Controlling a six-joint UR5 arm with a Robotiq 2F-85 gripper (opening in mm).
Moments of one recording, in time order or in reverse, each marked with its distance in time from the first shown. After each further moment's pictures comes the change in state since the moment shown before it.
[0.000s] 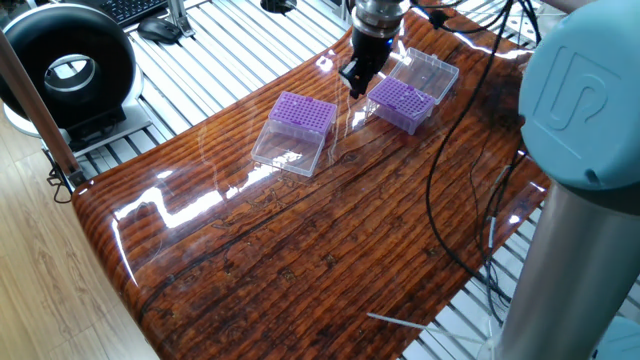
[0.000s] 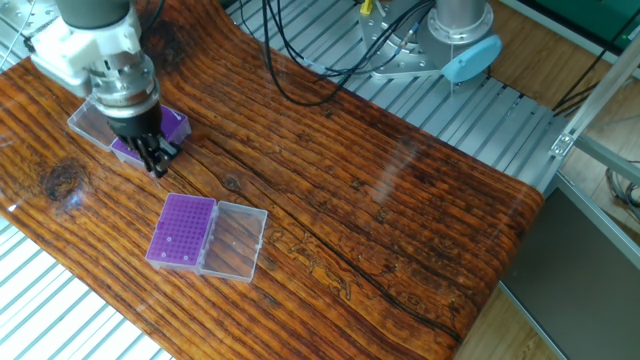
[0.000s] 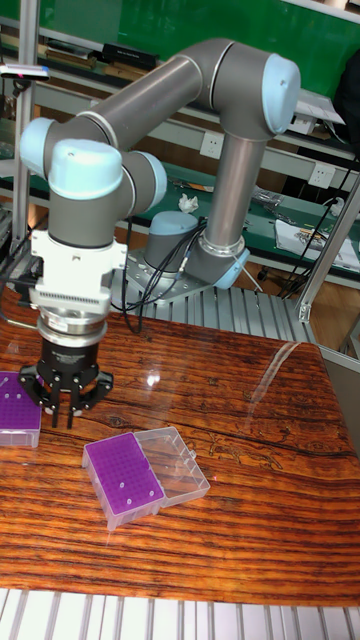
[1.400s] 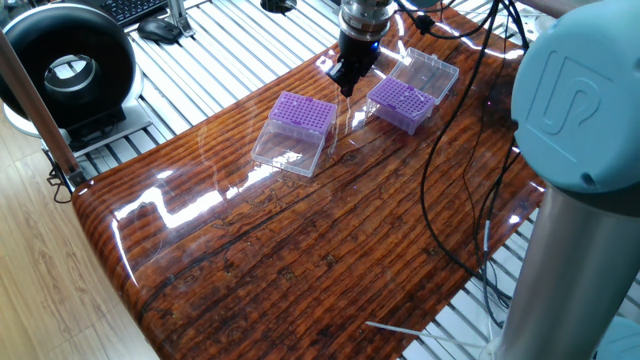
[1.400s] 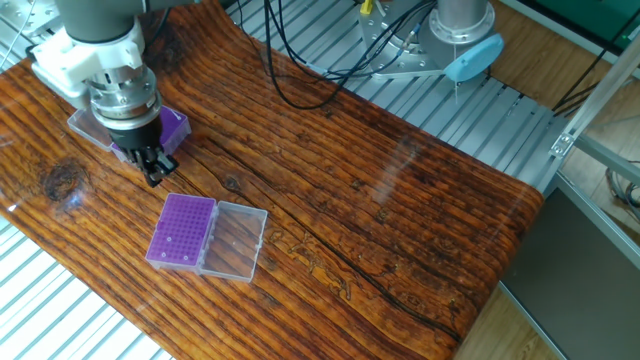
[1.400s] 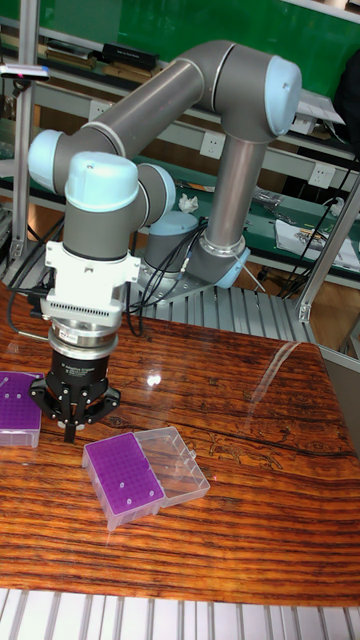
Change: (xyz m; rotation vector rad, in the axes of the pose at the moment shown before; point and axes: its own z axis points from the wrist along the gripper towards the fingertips) arm -0.017 0.010 0.004 0.000 -0.039 0.066
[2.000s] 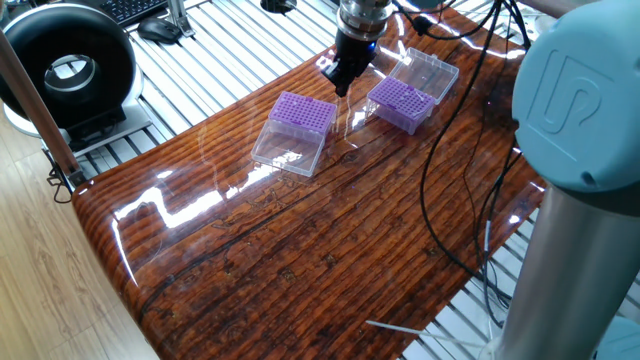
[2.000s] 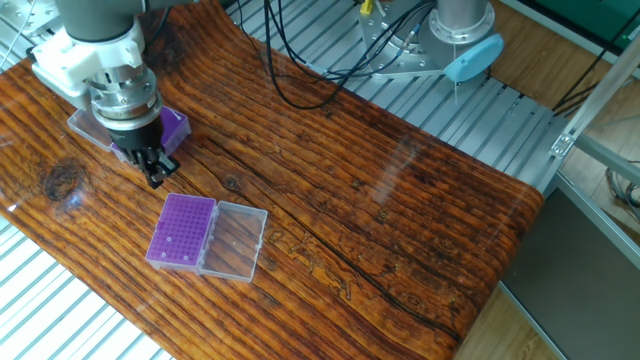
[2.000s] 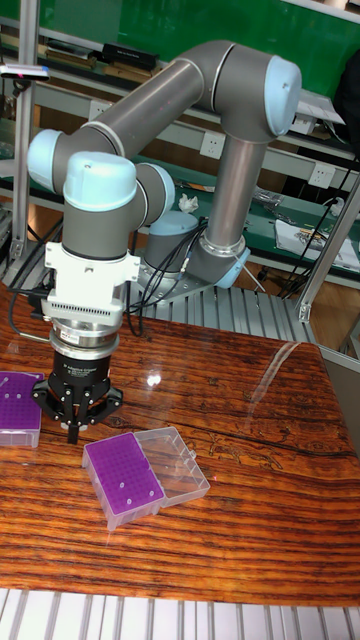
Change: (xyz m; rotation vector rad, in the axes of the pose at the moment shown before) arm 0.006 -0.002 0.000 0.006 0.025 -0.049
